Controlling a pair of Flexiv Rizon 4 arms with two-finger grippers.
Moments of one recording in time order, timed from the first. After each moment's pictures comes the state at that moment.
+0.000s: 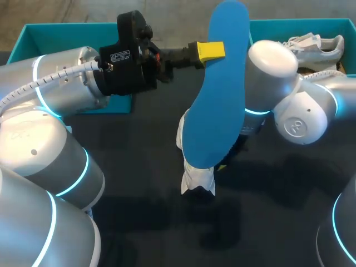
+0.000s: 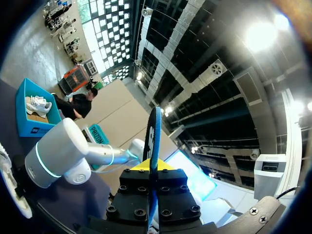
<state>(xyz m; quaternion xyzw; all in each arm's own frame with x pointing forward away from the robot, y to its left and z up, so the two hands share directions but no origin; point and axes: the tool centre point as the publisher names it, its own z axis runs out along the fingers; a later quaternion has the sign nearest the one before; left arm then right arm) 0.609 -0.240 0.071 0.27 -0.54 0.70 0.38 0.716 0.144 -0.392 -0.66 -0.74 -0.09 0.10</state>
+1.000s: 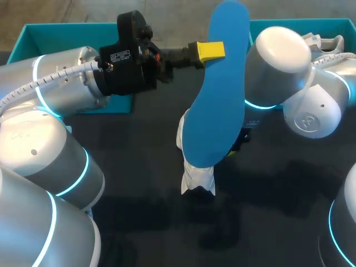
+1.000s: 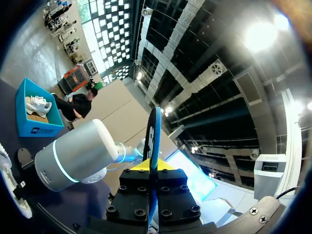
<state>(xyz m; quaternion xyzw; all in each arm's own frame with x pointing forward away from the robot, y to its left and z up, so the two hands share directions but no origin) 0.609 -0.240 0.071 0.27 -0.54 0.70 0.38 0.721 0.144 -0.336 -0.63 -0.76 -0.14 0.04</state>
